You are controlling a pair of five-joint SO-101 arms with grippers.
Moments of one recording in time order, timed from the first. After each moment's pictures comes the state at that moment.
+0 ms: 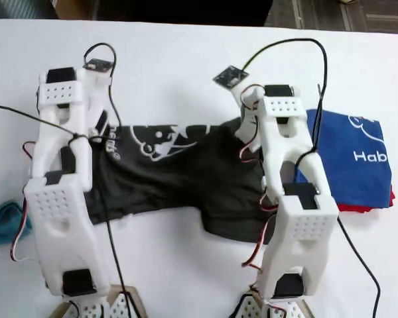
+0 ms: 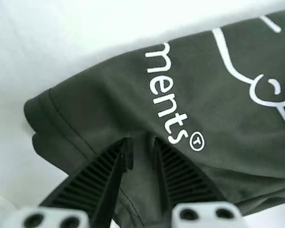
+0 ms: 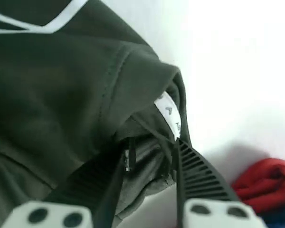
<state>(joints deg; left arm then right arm) -15.5 40.4 -32.8 94.0 -18.1 -6.4 30.5 -11.9 73.4 41.7</state>
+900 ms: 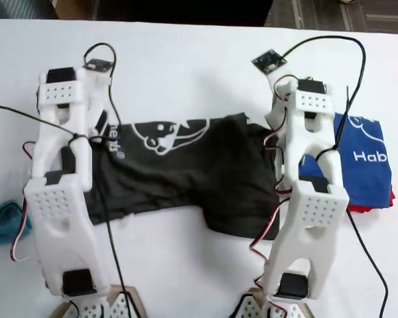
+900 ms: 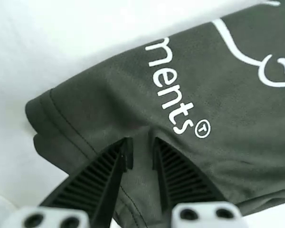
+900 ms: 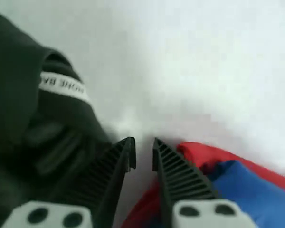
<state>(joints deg) -15.5 40.4 -32.8 94.0 -18.1 2.6 38.7 -26.2 72.9 41.6</state>
